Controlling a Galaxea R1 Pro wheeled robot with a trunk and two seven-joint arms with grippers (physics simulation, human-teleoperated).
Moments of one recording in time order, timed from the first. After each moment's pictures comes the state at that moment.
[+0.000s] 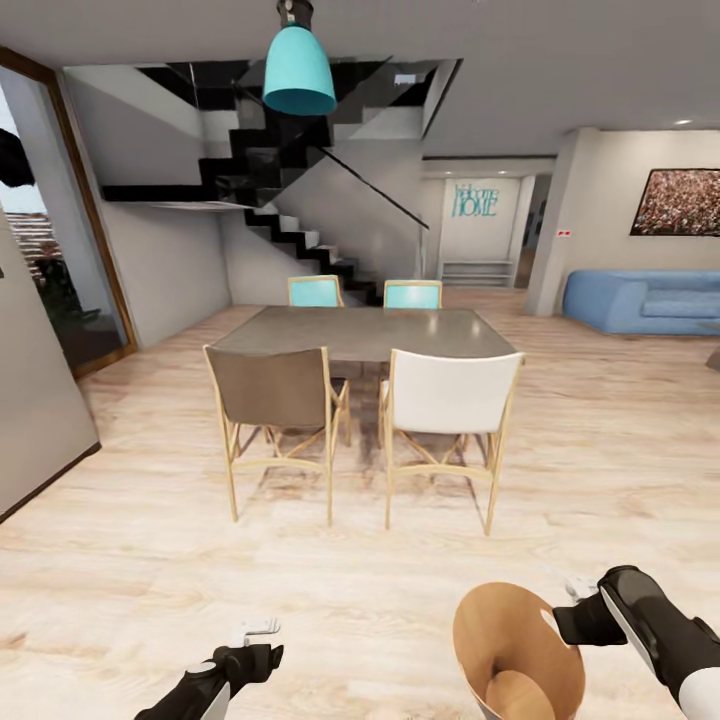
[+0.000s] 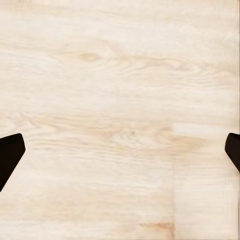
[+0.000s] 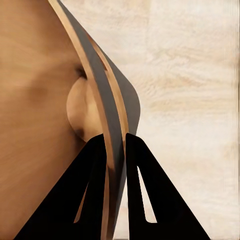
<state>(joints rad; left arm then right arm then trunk) -0.48 -0.03 0.03 -0.31 0.02 0.06 -0.08 -0.54 -0.35 0.04 -0.68 0.05 0.90 0.43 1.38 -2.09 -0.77</state>
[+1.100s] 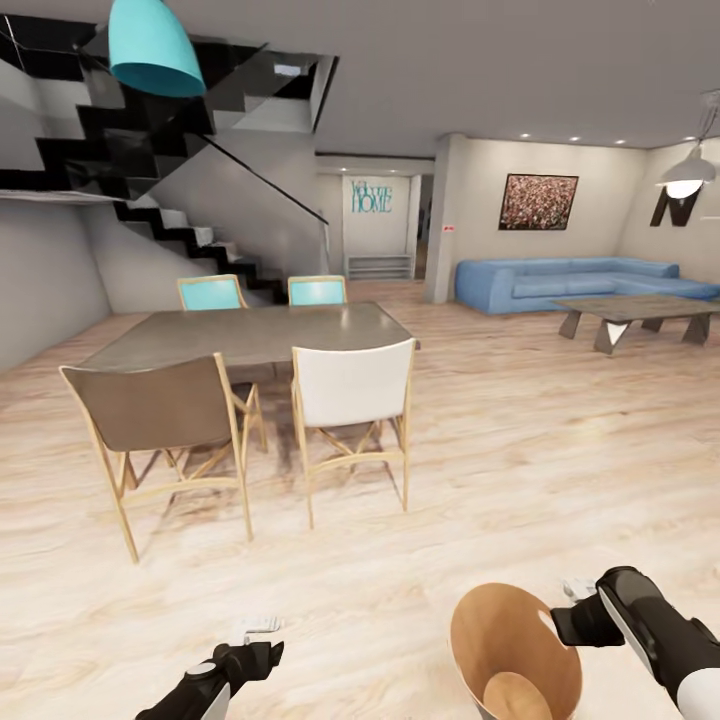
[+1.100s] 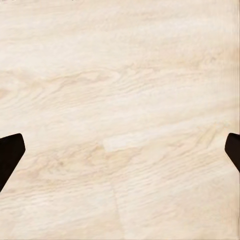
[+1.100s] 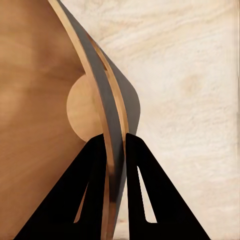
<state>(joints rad) -0.48 -0.03 0.03 -0.30 0.02 0.03 -0.08 -0.54 -0.35 0.05 -0.68 0.04 0.90 0.43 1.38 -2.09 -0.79</state>
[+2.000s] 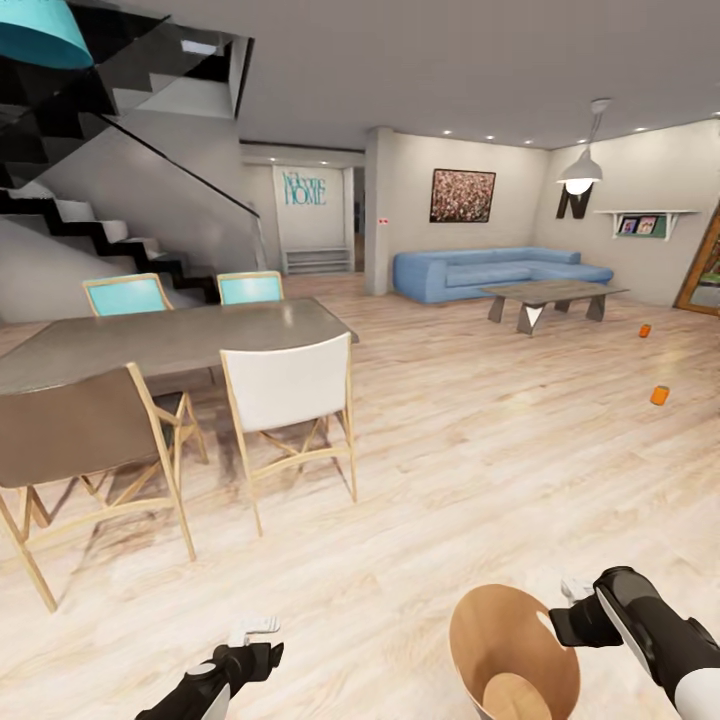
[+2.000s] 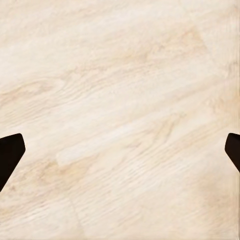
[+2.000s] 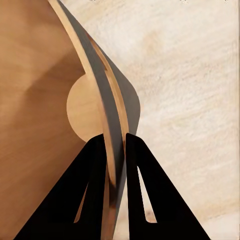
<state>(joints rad) -0.48 -0.03 0.03 -0.30 0.02 0.04 -0.07 -0.54 -0.34 0.05 -0.68 0.05 0.90 0.43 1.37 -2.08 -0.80</state>
